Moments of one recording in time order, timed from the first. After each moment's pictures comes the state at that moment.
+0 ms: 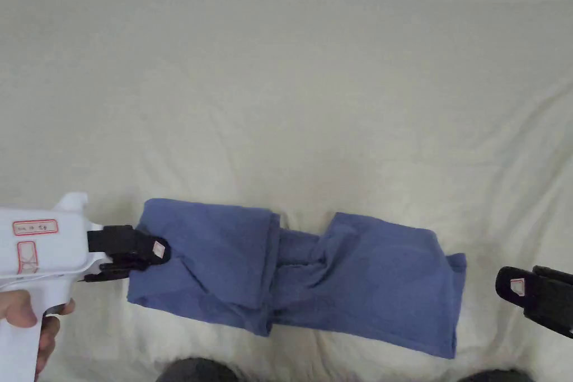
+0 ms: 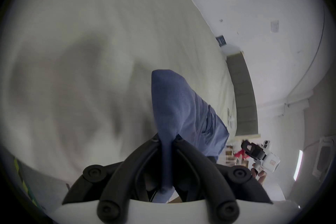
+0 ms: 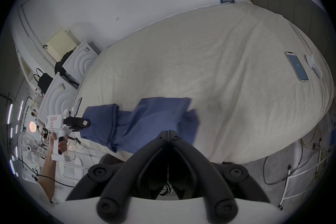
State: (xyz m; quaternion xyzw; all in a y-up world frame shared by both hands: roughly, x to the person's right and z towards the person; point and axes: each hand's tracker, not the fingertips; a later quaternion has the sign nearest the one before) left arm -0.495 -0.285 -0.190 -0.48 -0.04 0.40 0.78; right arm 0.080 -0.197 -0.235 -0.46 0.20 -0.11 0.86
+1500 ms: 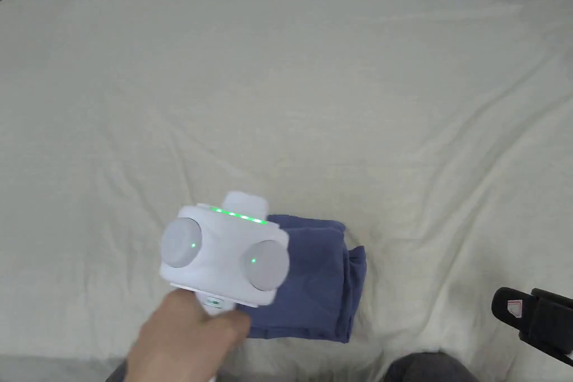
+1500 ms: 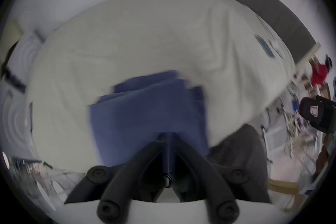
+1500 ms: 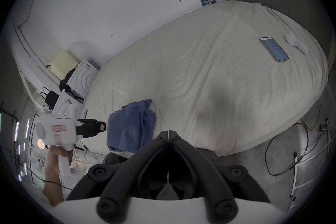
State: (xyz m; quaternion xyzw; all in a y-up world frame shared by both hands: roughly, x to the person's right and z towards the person) left arm -0.196 -0.237 -0.228 -0.52 0.17 -0.11 0.83; right arm 0.187 -0.197 -0.191 -0.43 0.18 -0.18 0.86
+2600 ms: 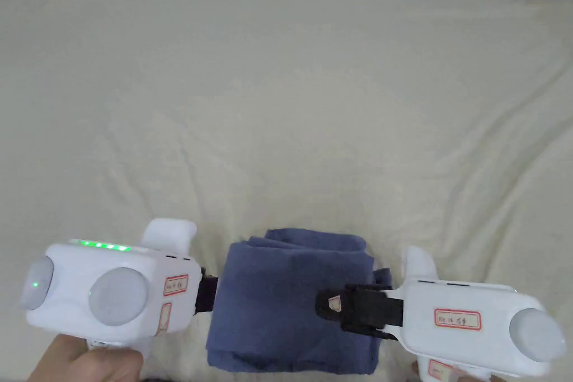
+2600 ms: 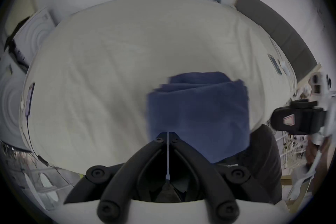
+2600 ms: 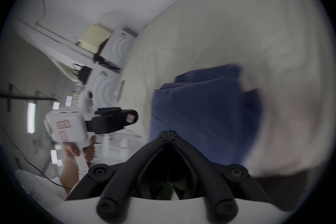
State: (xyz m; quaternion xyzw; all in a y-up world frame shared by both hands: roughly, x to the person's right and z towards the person) left arm -0.318 -0.260 -0.222 -0.54 -0.03 0.11 0.83; right arm 0.016 -0.313 -0.291 -0.52 0.42 -0.26 0.69
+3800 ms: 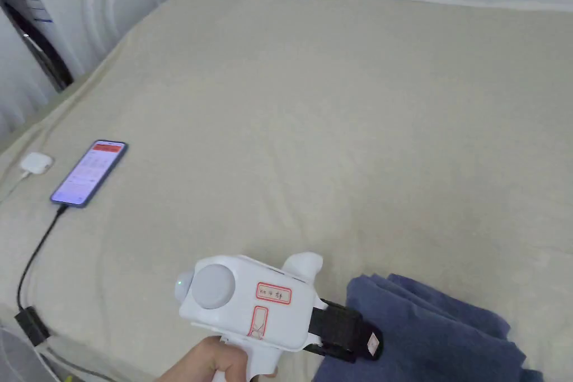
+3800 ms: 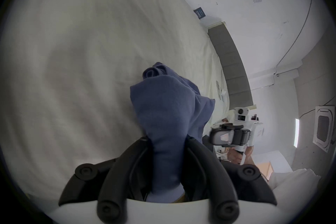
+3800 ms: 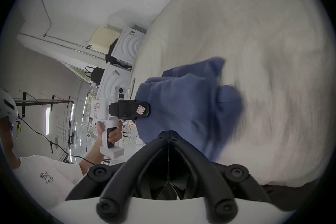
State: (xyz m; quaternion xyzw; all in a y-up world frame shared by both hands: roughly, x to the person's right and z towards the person) left arm -0.414 -0.313 -0.250 -0.51 -0.21 0.34 0.76; right arm 0.038 -0.303 -0.290 -0.51 0.43 -0.27 0.69
